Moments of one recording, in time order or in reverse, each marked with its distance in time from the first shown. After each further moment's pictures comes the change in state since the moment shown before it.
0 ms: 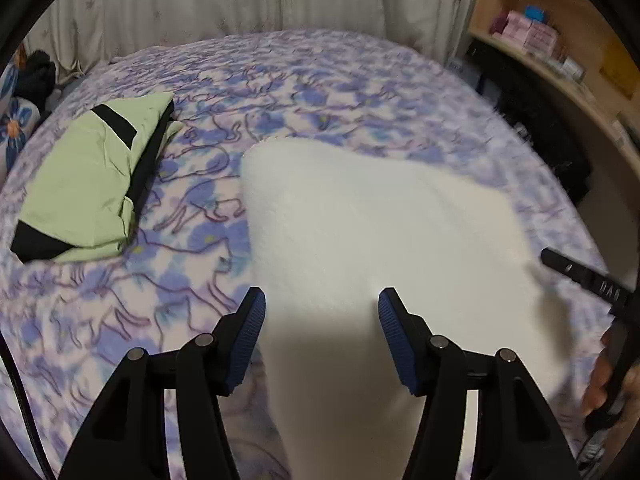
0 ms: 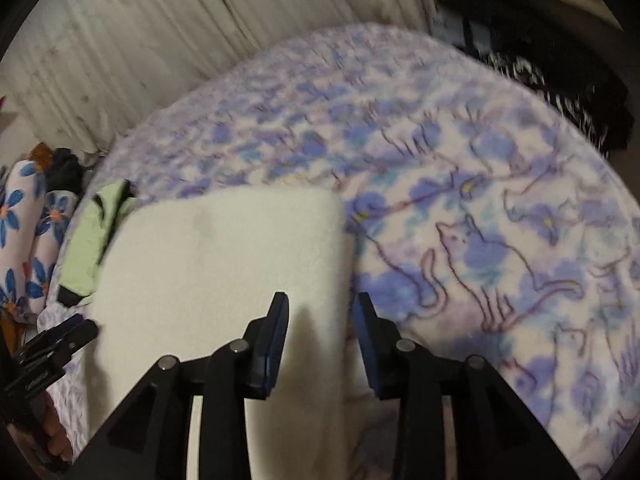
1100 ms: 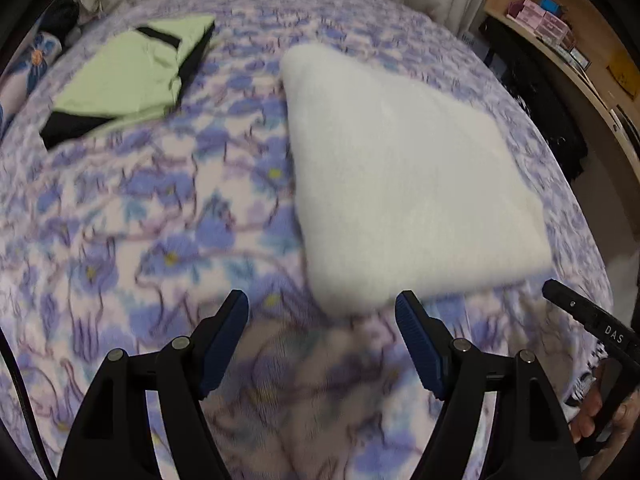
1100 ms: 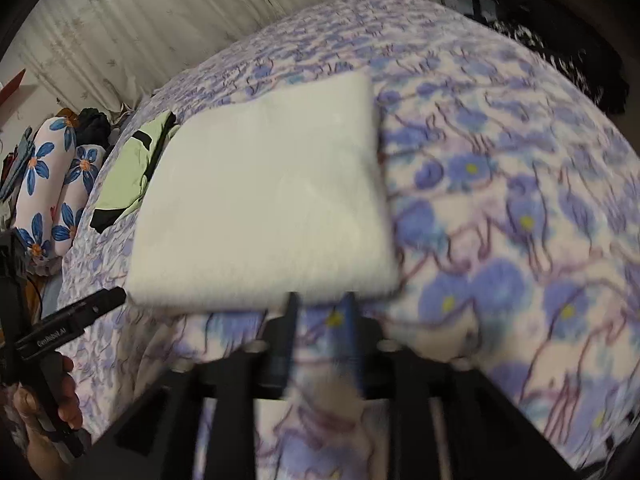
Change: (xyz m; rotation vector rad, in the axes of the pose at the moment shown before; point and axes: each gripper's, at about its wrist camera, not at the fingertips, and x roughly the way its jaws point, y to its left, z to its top) left arm -0.055 0.017 -0.108 -0.105 0.204 -0.011; right arm -0.068 0.014 -0.118 0.039 0.177 0.050
